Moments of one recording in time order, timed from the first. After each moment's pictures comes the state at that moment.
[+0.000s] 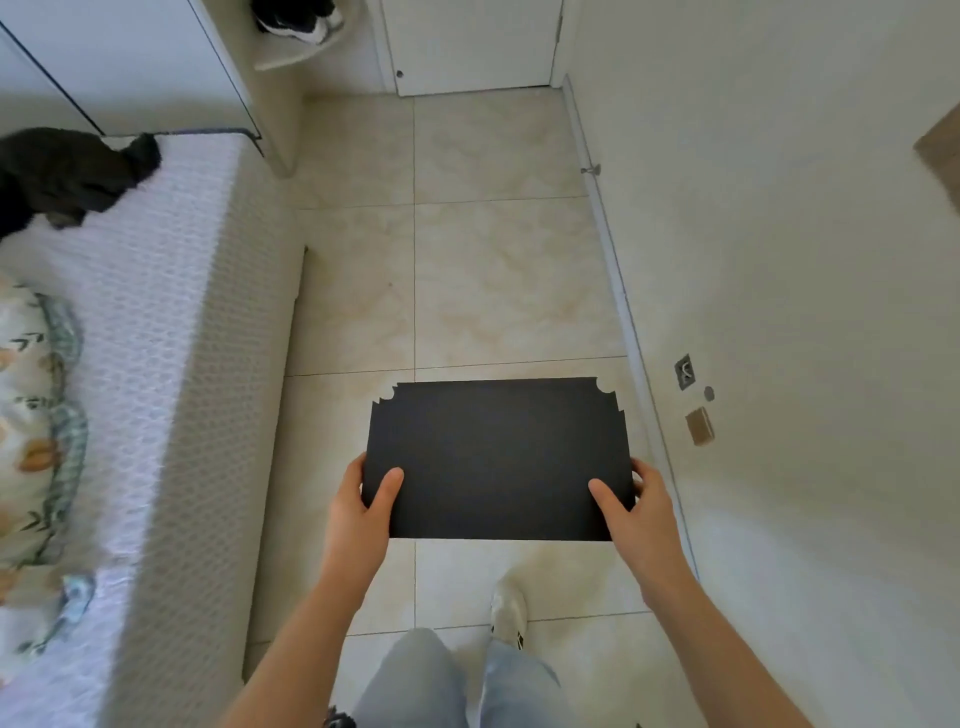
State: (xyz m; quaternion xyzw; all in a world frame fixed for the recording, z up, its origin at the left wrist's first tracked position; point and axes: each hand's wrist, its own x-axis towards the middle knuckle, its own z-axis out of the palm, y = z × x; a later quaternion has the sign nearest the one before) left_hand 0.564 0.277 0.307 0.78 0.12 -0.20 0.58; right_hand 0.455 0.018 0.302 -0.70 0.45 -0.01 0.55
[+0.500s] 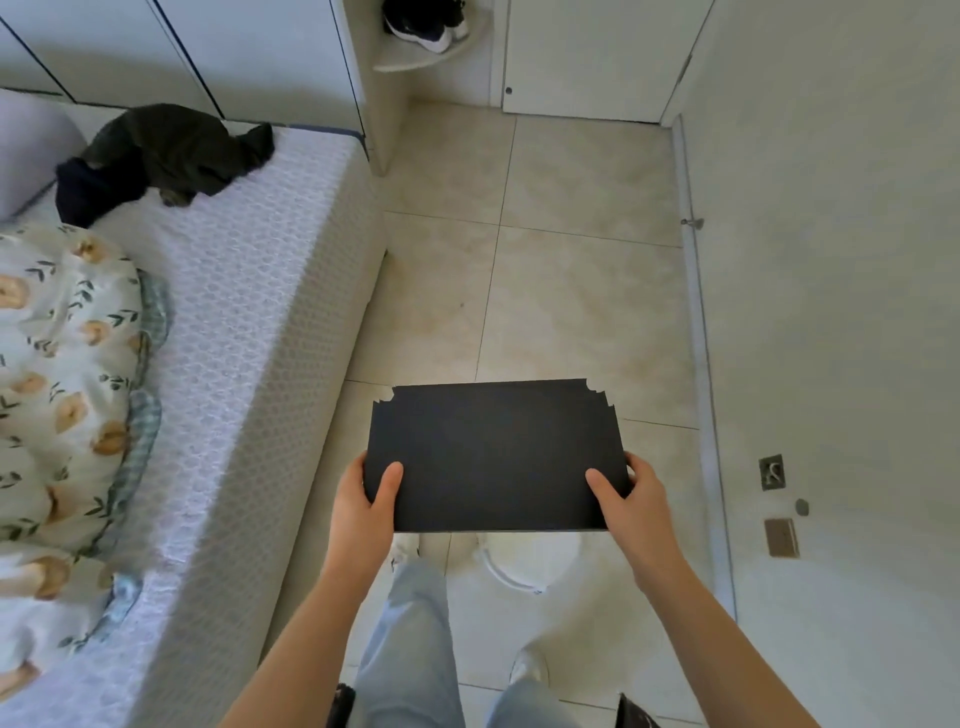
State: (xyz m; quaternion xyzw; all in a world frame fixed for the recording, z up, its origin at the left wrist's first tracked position) left_hand 0.692 0.336 0.296 0.79 0.20 -0.12 0.57; right_hand 0.655 0.062 0.304 -0.77 0.37 0.06 0.52
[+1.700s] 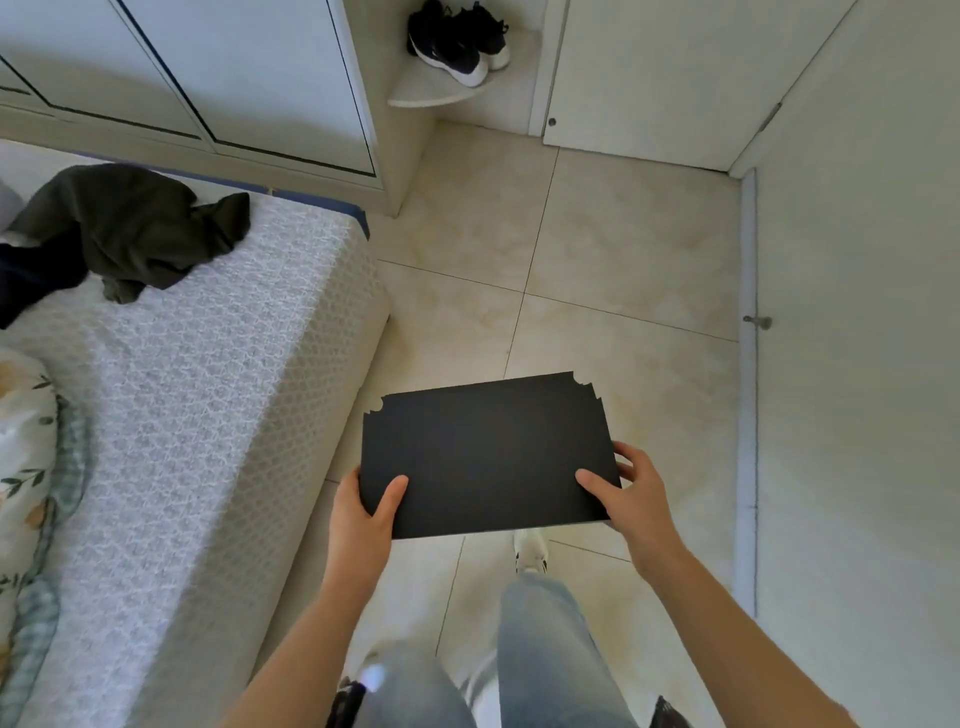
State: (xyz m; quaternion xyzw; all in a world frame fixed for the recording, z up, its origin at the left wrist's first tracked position) left_hand 1.127 0.285 0.249 0.79 0.27 -0.11 0.53; right_hand 1.128 -0.003 0.257 -0.70 0.36 0.11 0.60
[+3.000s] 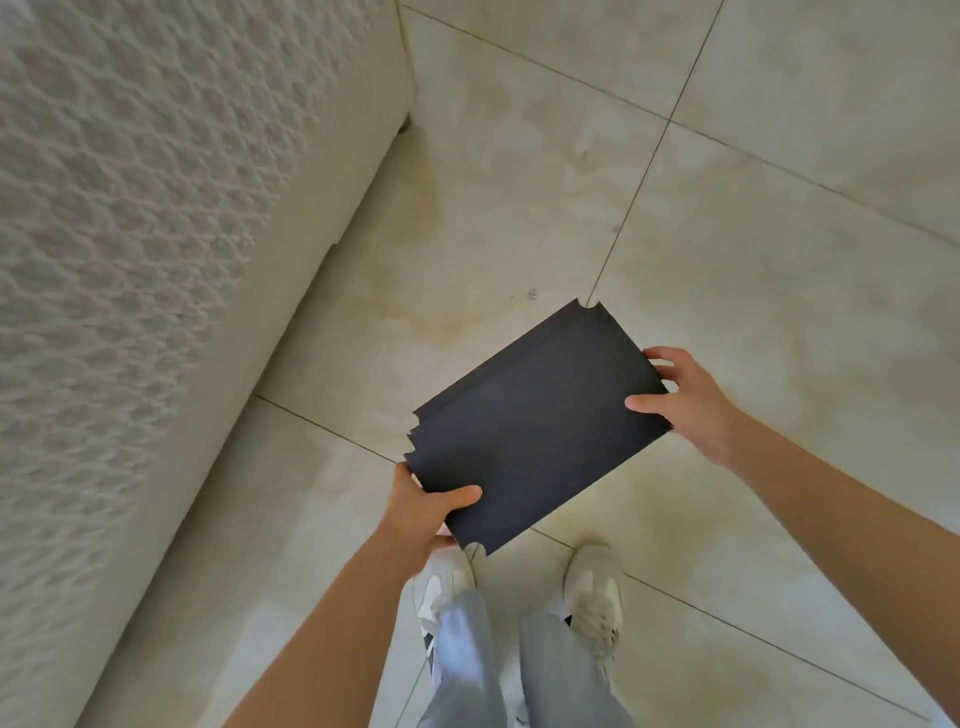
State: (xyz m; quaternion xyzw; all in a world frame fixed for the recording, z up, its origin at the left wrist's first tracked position) left_hand 1.212 0.257 -0.256 0.49 0.51 -0.29 0.64; right_hand 1.351 -0.031 -0.244 -0.76 0.26 0.34 0.49
